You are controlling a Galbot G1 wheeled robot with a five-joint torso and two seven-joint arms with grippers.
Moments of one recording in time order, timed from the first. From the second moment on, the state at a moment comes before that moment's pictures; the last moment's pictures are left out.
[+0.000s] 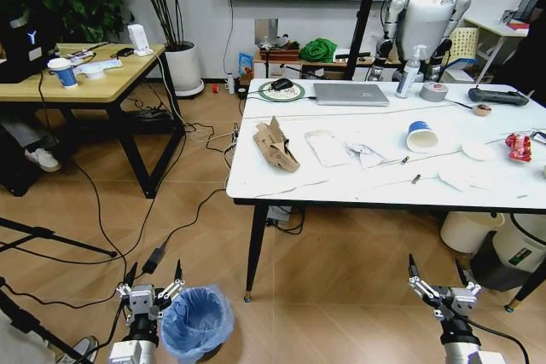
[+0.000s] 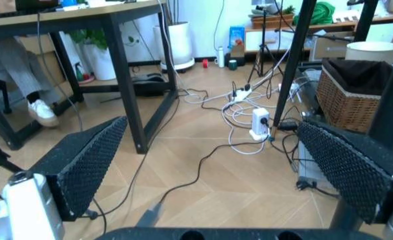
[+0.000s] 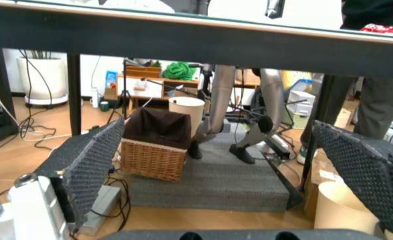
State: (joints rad) left arm 1.78 -1.39 -0.60 -1.97 -0.08 -0.23 -0.16; right arm -1.71 1.39 0.78 1.76 0.24 0.50 -0.09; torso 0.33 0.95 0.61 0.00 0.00
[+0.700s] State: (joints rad) left arm 1.81 -1.40 -0.60 -1.97 -0.07 -0.23 -0.16; right arm -1.72 1.39 0.78 1.77 0.24 0.51 -0.09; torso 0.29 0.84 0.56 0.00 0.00
